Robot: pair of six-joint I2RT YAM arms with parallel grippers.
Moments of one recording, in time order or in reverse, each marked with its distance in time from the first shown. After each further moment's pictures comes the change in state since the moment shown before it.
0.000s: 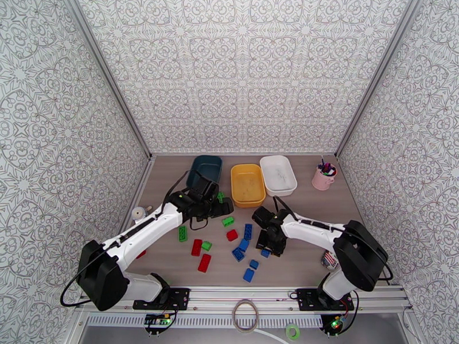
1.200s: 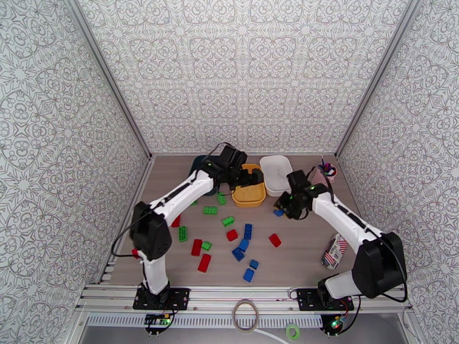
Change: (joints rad) left arm -0.030 0.574 0.722 0.071 0.302 0.104; right arm -0.512 -0.082 0.270 0.036 -0.118 -0.168
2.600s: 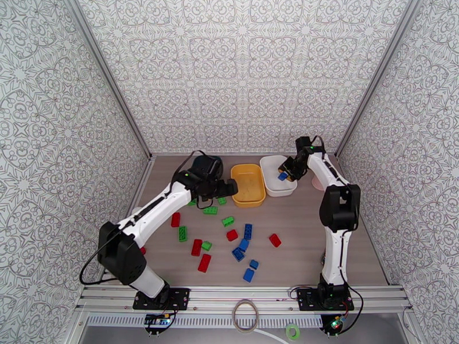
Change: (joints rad) left arm 0.096 -0.398 -0.443 -0.135 -0.291 -0.003; right arm -0.192 0.679 0.816 -0.184 -0.069 -0.184
